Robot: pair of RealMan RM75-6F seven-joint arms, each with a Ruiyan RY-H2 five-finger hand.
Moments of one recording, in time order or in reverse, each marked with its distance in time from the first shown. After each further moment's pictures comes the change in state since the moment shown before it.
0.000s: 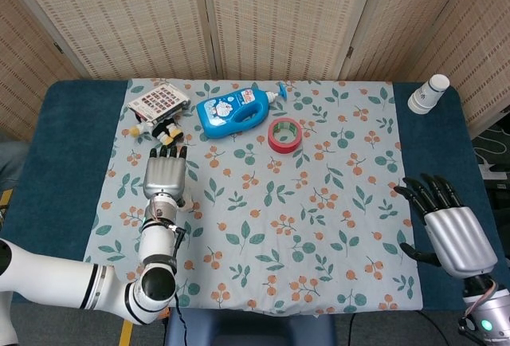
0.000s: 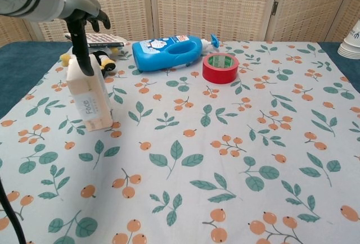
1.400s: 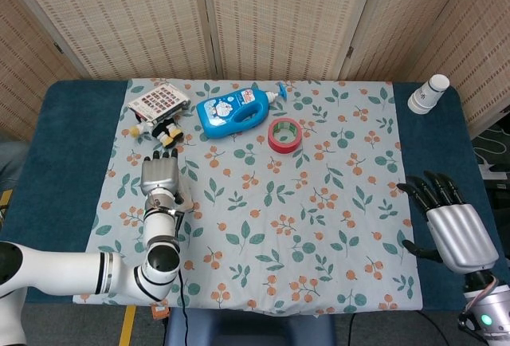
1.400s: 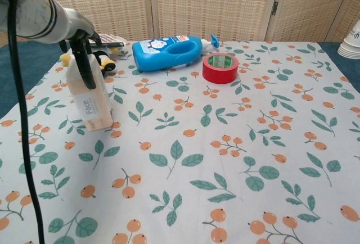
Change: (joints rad) left arm 0.055 -0.084 -0.049 0.210 -0.059 -0.098 -0.023; right arm 0.010 -0.006 0.014 0.012 0.042 -0.012 -0.003
